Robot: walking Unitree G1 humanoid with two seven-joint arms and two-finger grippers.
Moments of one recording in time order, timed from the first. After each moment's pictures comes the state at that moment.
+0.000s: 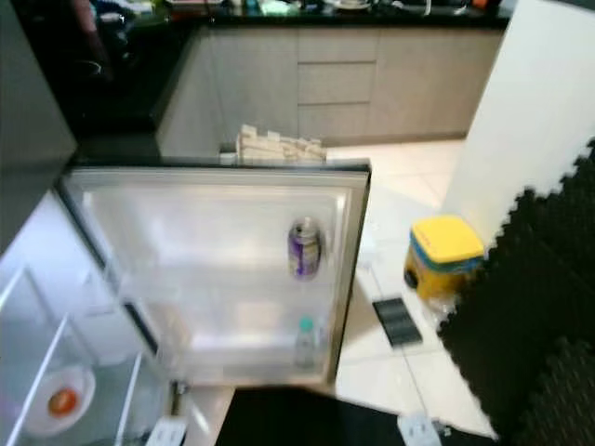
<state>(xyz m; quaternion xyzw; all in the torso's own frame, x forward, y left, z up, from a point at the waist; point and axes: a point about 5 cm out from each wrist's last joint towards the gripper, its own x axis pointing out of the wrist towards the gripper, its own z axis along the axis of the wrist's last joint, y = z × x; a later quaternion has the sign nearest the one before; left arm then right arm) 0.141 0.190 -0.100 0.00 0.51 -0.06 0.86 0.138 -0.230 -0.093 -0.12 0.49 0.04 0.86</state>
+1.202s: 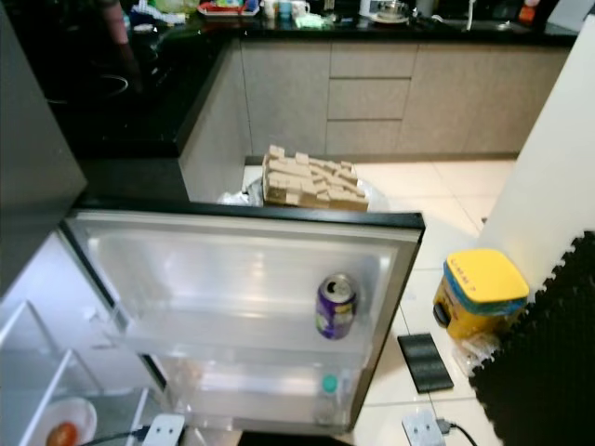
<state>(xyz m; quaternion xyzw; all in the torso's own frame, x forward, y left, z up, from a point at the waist) 0.133 0.193 -0.102 -0.01 0.52 -0.05 0.85 0.147 -0.232 -0.088 -0.11 0.48 0.03 0.87</state>
